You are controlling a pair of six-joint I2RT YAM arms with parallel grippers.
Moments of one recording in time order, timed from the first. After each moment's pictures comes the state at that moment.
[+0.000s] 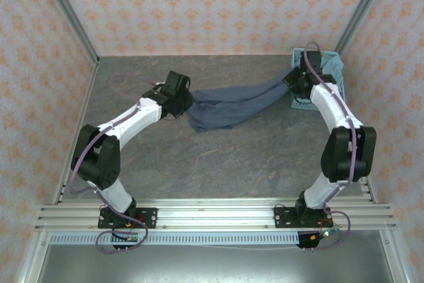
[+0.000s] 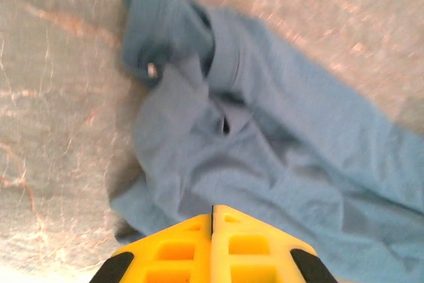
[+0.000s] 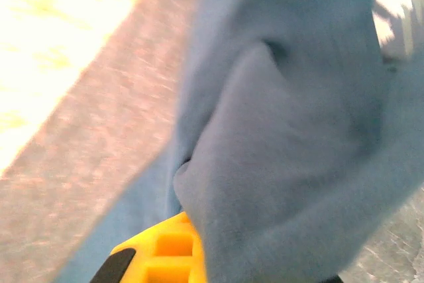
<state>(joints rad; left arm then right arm) -0.39 1.66 1.27 -0.49 -0.06 -1.08 0.02 1.64 1.42 -0.57 -0.01 0.77</state>
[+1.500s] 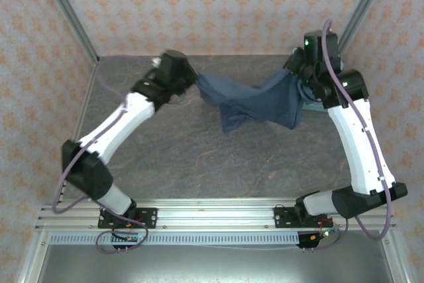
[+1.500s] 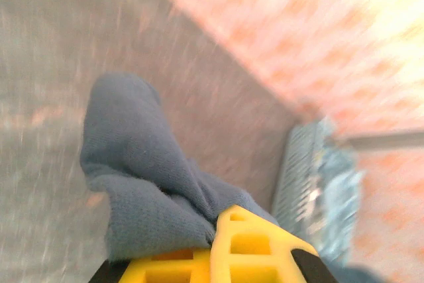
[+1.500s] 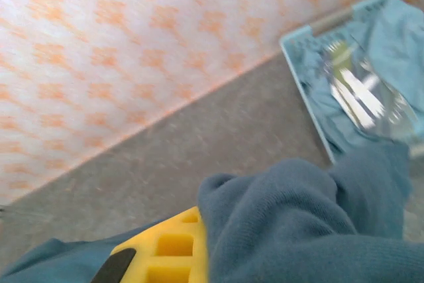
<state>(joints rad) -0.42 1.54 1.50 -0.51 -0.11 -1.07 0.32 1.39 1.89 -1.04 0.28 0.66</state>
